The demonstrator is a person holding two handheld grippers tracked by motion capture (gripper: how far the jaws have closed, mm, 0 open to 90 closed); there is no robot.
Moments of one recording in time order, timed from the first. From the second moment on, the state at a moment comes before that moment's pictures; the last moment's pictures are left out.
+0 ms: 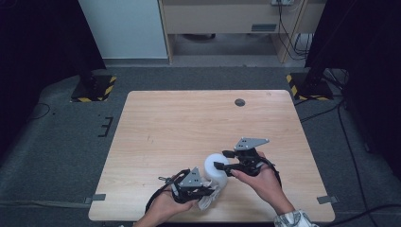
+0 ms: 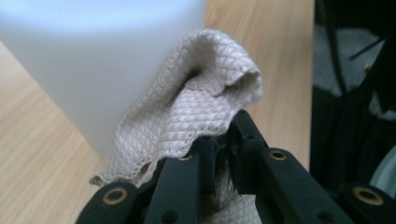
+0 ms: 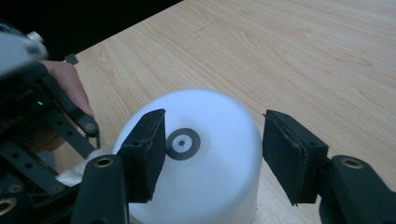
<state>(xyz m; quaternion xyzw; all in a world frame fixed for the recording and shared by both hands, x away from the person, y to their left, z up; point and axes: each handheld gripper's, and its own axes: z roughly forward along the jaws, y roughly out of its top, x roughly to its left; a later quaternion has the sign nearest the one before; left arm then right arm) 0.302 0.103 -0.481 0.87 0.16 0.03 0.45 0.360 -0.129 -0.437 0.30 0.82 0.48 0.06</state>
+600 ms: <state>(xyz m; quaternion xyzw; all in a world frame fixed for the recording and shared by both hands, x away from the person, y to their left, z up) 0.306 0.102 -0.486 0.89 0.17 0.03 0.43 0.360 -0.129 -0.437 0.30 0.82 0.48 0.06</state>
